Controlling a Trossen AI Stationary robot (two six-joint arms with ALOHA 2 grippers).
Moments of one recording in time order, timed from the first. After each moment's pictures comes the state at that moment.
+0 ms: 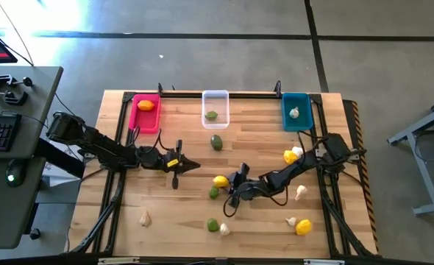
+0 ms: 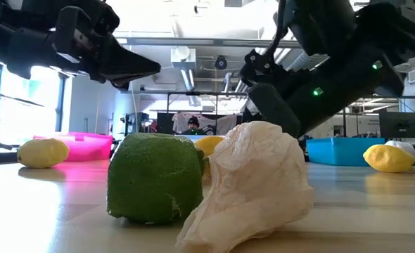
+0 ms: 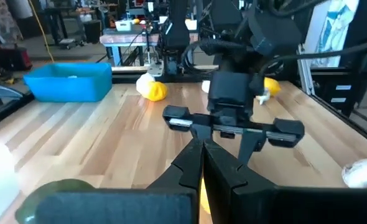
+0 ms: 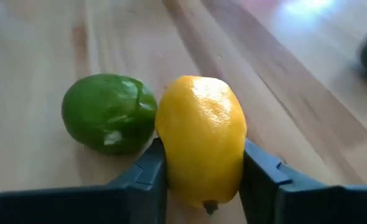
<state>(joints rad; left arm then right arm) -0.18 1.38 0.27 0.99 -0.17 -0.01 0.36 1.97 0.83 0.48 0.50 0.40</state>
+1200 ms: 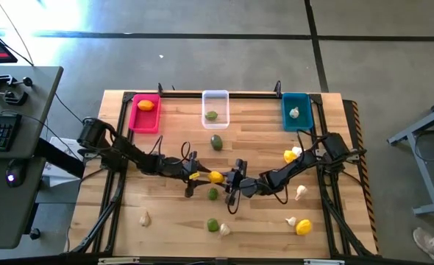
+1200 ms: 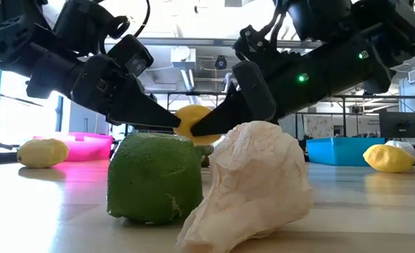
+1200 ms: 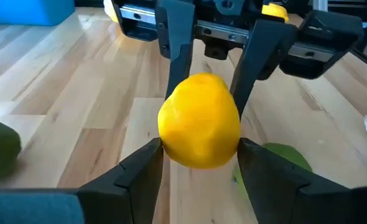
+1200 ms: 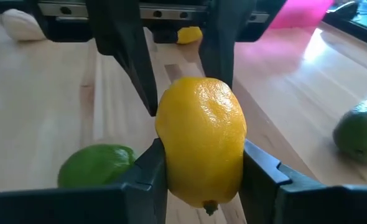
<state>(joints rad) -0.21 1.75 0.44 0.94 -0.14 -0.10 0.34 1.97 0.84 0.69 0.57 0.20</state>
